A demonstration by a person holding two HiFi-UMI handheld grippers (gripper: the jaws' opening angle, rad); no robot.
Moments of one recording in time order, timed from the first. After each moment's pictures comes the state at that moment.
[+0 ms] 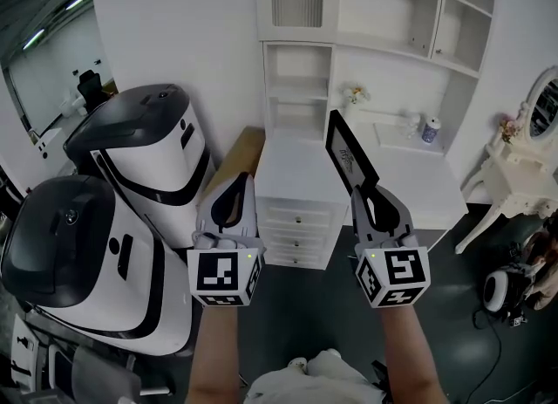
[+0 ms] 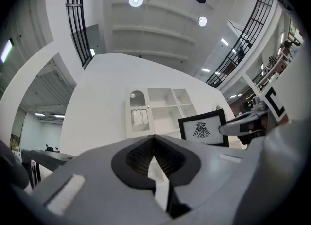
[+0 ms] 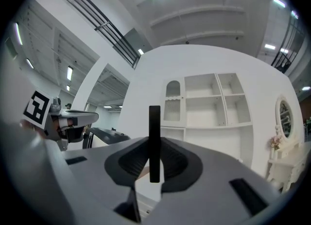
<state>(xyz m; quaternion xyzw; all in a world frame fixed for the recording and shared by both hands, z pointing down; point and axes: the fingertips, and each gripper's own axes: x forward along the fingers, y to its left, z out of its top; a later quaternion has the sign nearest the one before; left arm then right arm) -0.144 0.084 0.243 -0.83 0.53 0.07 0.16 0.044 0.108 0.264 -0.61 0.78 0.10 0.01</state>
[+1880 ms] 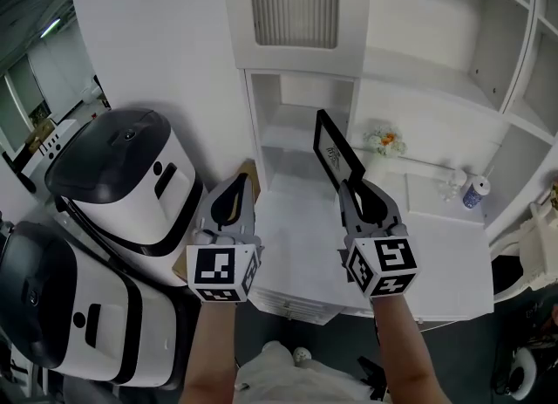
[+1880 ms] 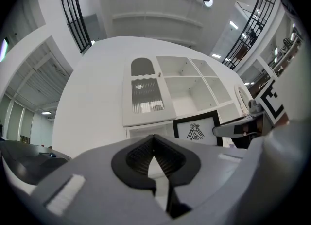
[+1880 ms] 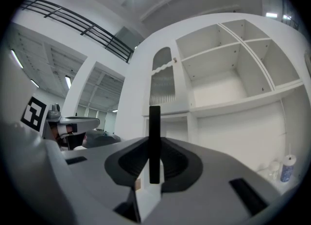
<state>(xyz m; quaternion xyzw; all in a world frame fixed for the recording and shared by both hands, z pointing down) -0.055 -0.291 0.262 -0.80 0.58 0.03 0.14 0.120 -0.300 0.282 -0.54 0.84 0.05 0.03</state>
